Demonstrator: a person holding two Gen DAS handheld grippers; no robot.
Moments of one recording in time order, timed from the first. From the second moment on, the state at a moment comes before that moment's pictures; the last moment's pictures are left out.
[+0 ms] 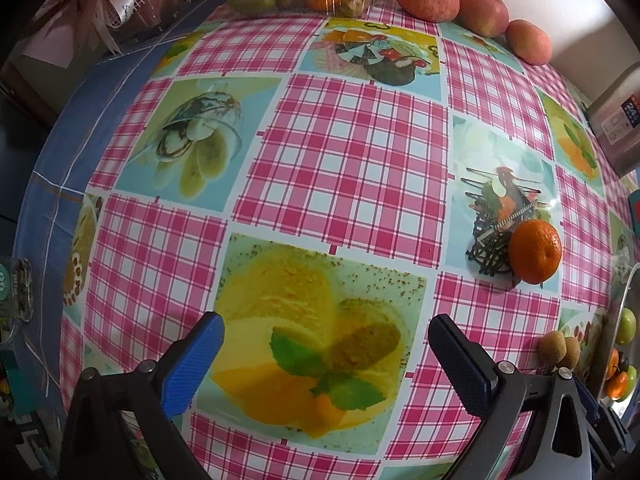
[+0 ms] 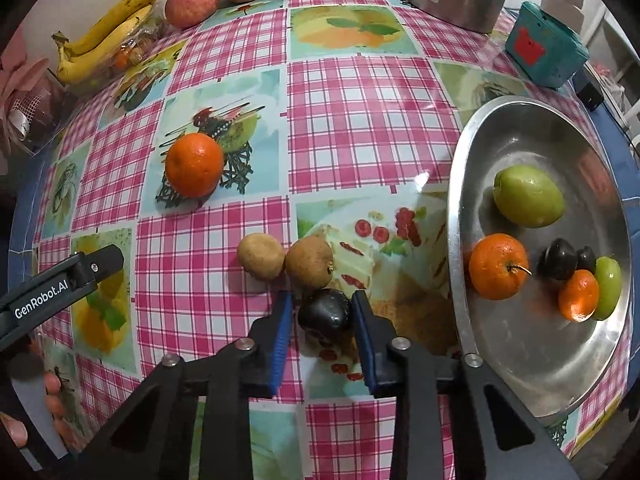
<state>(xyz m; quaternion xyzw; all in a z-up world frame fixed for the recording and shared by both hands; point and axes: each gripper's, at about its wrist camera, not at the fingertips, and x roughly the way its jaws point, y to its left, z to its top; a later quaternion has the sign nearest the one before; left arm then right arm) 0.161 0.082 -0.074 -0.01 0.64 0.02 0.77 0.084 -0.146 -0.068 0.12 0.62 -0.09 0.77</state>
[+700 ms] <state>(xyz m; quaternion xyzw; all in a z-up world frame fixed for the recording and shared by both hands) 0.157 0.041 -0.057 -0.08 0.61 -0.05 0.79 0.076 -0.160 -0.037 0.16 0.59 -0.07 0.79</state>
